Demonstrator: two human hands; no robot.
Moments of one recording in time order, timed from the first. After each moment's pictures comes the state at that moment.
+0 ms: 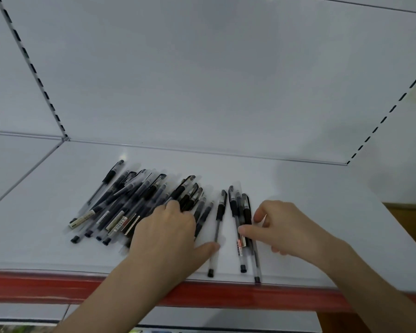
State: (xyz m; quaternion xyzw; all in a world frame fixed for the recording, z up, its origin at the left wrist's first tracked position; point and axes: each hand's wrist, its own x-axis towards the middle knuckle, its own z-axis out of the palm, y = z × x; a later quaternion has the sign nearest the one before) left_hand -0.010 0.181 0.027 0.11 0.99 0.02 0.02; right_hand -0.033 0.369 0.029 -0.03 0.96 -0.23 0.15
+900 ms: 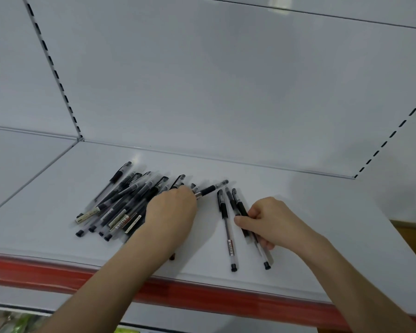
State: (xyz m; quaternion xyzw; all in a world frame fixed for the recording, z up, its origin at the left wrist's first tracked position) left_hand -0.061 0.195 0.013 0.01 1.00 -0.03 0.00; right_hand -0.064 0.370 0.017 -0.03 0.93 -0.32 0.16
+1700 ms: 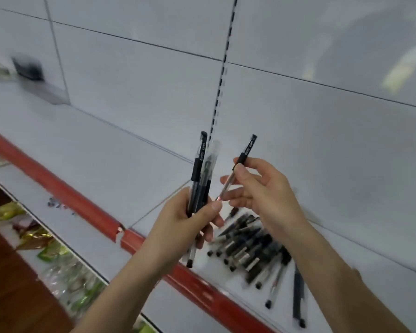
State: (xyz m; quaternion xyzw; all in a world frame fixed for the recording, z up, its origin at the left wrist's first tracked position) left_hand 0.033 0.034 0.062 -0.06 0.68 0.71 -0.18; right_hand -0.059 0.147 0.102 -0.26 0.68 -0.68 0.13
